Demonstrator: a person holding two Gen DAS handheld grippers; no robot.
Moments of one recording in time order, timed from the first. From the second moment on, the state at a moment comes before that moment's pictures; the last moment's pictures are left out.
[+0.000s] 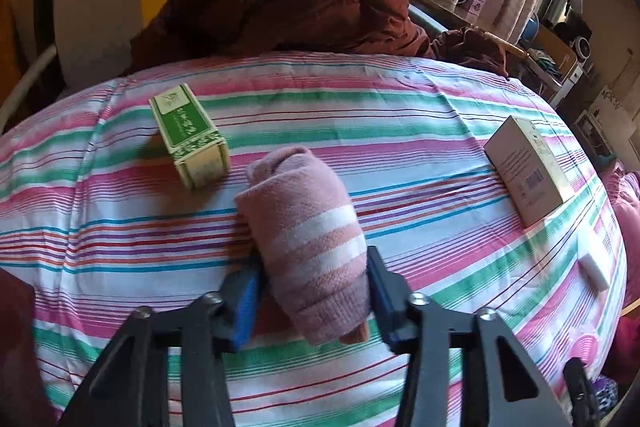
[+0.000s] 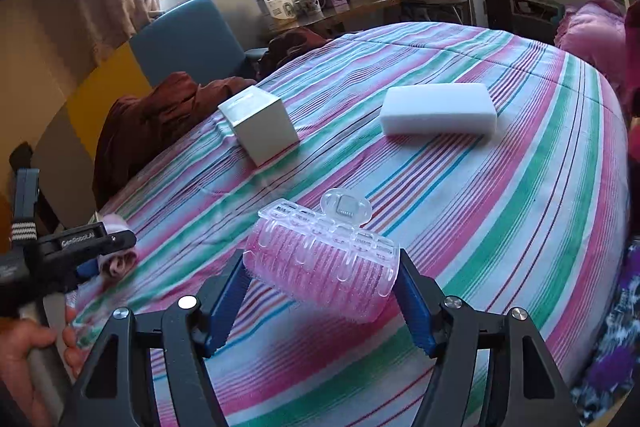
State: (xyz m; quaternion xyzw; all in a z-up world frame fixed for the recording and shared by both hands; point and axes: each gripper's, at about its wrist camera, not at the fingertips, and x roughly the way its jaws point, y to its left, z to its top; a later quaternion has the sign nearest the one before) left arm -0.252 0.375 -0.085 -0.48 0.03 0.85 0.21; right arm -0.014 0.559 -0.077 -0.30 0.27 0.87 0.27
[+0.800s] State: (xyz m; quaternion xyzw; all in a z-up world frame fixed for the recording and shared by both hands) left arm -0.149 0.275 -0.054 -0.50 -0.03 0.82 0.29; right arm 0.008 0.459 -0.065 -0.34 0.28 0.88 0.16
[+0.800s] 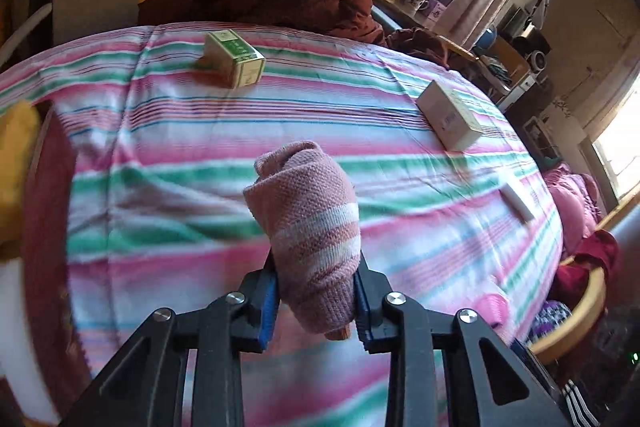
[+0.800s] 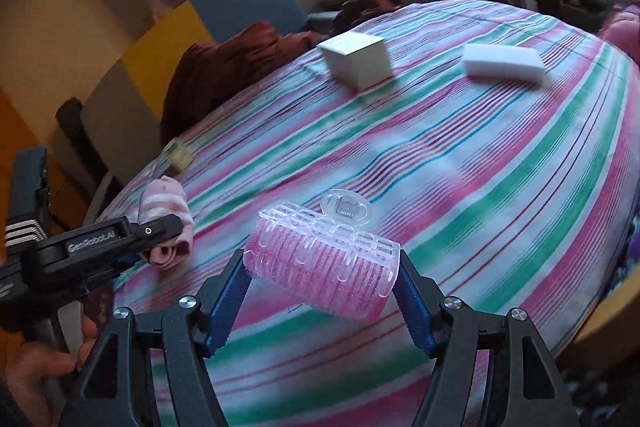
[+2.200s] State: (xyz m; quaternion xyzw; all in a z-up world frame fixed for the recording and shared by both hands) left arm -0.075 0.014 -0.041 -0.52 -0.07 0.82 0.24; right arm -0.025 0.195 -0.014 -0.39 0.13 0.90 -0.13
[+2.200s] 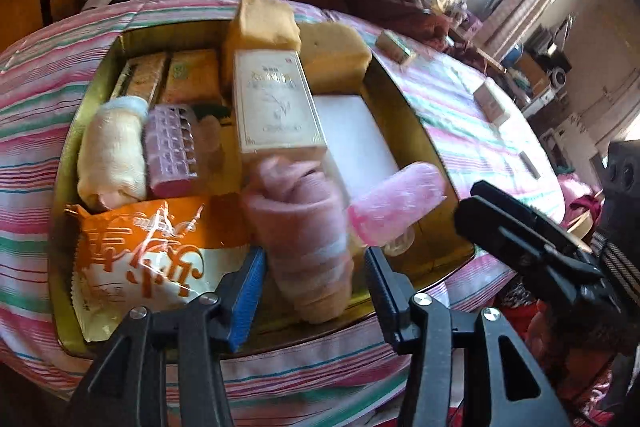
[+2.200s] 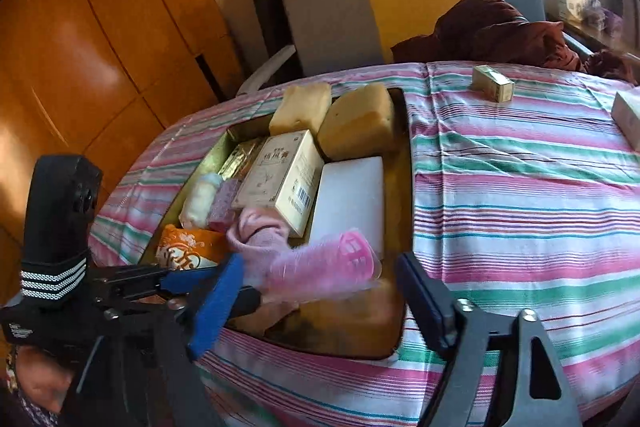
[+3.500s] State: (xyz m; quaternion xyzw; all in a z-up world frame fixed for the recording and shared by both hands) left arm -0.104 0.017 -0.017 -0.47 -0.17 0.84 0.23; right arm -0.032 0.259 0.007 -0.29 0.08 0.95 0.03
